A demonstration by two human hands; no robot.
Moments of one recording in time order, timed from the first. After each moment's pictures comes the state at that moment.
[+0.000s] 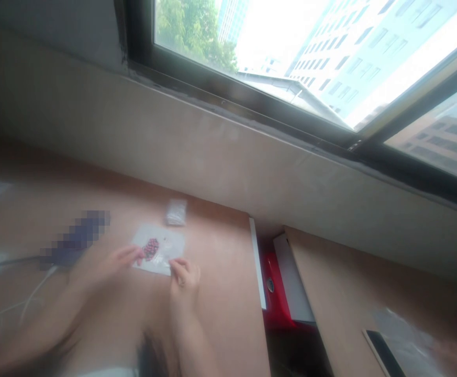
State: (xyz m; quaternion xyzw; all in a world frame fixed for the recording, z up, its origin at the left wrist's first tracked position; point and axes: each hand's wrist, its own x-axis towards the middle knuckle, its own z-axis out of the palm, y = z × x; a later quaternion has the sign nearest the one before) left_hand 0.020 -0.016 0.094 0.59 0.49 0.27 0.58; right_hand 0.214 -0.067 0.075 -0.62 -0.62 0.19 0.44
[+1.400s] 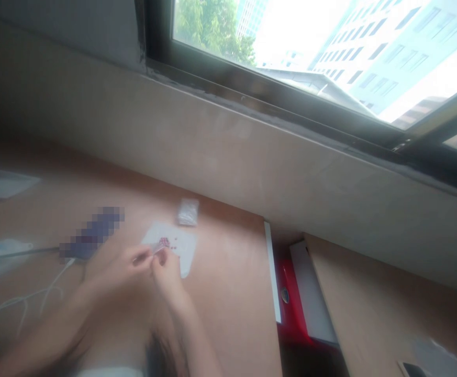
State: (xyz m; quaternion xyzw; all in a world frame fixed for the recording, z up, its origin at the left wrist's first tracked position) left_hand 0.031 -0.025 0.114 0.65 0.51 0.29 0.48; right_hand 0.159 -0.023 0.067 -0.55 -0.48 0.56 0.37
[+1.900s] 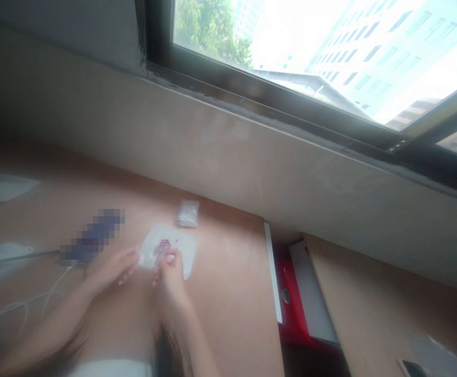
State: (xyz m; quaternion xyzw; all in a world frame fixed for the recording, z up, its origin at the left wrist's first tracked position) left_hand -0.003 -0.020 0.042 0.44 0.56 0.27 0.65; right_hand 0.154 -0.024 0.055 -0.52 -0.32 0.66 0.44
